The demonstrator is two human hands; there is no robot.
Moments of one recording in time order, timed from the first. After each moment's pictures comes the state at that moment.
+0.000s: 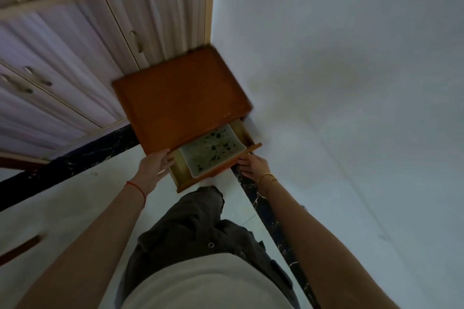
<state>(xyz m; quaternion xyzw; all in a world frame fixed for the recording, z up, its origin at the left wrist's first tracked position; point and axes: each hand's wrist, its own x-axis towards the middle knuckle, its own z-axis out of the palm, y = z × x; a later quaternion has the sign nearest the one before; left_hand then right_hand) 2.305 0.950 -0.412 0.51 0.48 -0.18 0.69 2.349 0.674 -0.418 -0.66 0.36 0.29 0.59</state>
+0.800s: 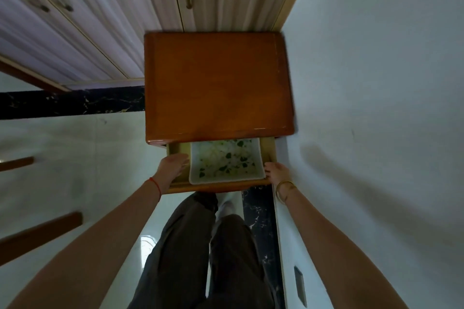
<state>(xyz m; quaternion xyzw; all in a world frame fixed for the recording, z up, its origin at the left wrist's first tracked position) 2.367 0.904 -0.569 0.49 0.60 -0.16 0.61 2.521 0.644 -0.612 -0.81 0.19 0.44 0.34</state>
